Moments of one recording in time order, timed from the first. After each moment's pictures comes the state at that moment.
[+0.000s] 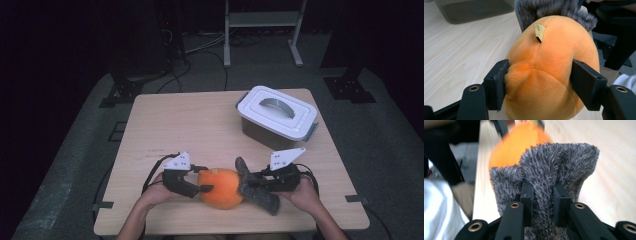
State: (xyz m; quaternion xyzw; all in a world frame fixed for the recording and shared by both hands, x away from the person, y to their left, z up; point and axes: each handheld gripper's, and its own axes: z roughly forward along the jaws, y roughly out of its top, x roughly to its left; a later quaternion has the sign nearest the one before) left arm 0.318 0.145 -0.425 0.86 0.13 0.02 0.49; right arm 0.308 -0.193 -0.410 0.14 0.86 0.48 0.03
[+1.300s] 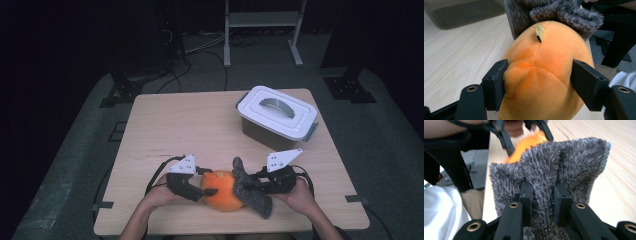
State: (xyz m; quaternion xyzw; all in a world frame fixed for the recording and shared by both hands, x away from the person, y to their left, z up) left arm 0.311 0.135 -0.423 0.87 0.12 0.02 0.49; right arm 0.305 -0.184 -0.415 0.13 0.86 0.49 0.01
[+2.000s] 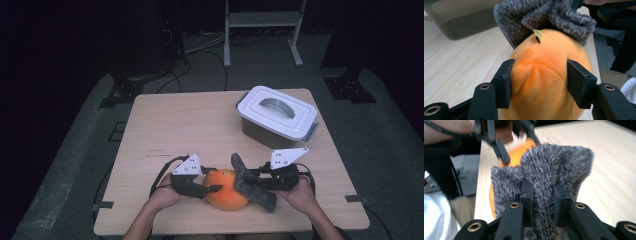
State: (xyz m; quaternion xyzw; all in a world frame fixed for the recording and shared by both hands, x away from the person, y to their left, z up) left arm 0.301 0.118 -0.408 0.86 0.11 0.07 0.49; right arm 0.302 -0.185 -0.398 0.13 0.84 0.52 0.05
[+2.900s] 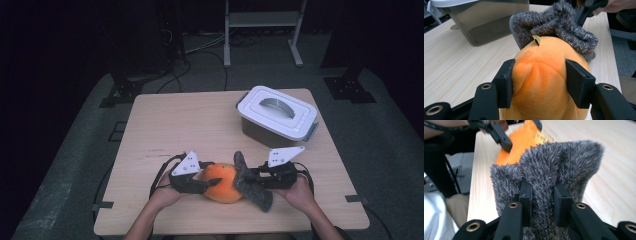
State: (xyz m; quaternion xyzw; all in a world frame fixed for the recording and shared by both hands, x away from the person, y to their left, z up) left arm 0.301 0.120 -0.403 0.85 0.13 0.13 0.49; right arm 0.311 -0.186 -0.410 0.15 0.85 0.50 0.05
